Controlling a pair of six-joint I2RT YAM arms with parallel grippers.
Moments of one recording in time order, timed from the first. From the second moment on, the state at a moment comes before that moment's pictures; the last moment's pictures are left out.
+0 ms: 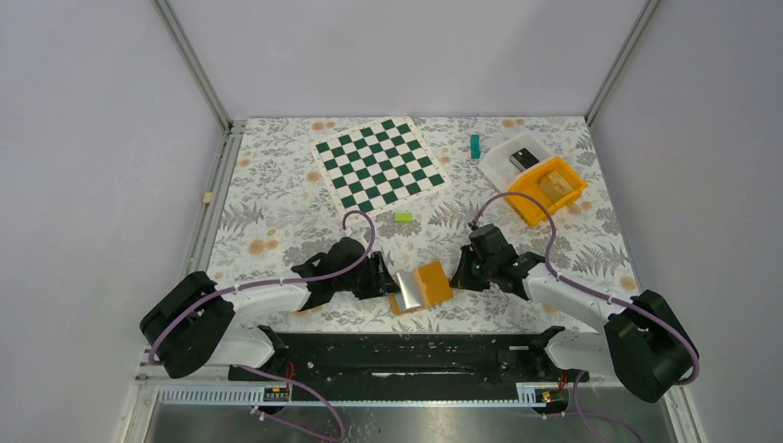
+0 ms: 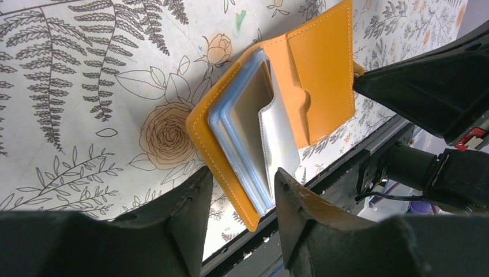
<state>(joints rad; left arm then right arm) -0.81 1.30 0.45 0.11 0.20 -0.95 0.61 1.20 0.51 -0.27 -0.12 0.71</state>
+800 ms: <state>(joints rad) -0.81 1.24 0.41 0.10 0.13 -0.97 0.61 1.29 0.51 -0.24 -0.13 0.73</state>
